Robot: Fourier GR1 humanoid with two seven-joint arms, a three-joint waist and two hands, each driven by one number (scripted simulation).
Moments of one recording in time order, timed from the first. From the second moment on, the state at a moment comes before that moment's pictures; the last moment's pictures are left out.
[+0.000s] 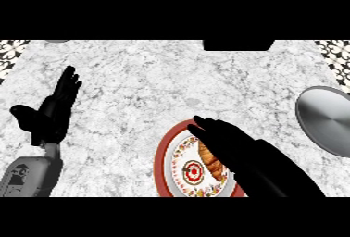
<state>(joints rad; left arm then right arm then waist) -0.23 0.28 0.00 -1.46 0.11 0.15 0.06 -0.40 -0.37 0.54 -2.22 0.22 0.37 0.86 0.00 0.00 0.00</state>
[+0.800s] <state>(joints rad) -0.23 0.25 0.04 -1.46 0.08 0.11 0.07 -0.32 -0.26 0.53 -2.00 0.40 0.46 0.73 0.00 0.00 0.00</state>
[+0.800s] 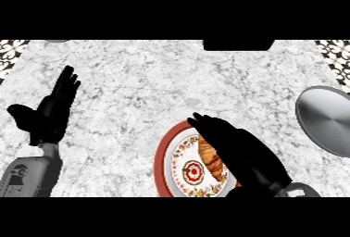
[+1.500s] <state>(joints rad) -0.24 0.22 0.06 -1.48 0.05 0.10 0.10 -0.28 -0.17 0.61 -1.87 0.60 0.54 0.67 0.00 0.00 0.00</state>
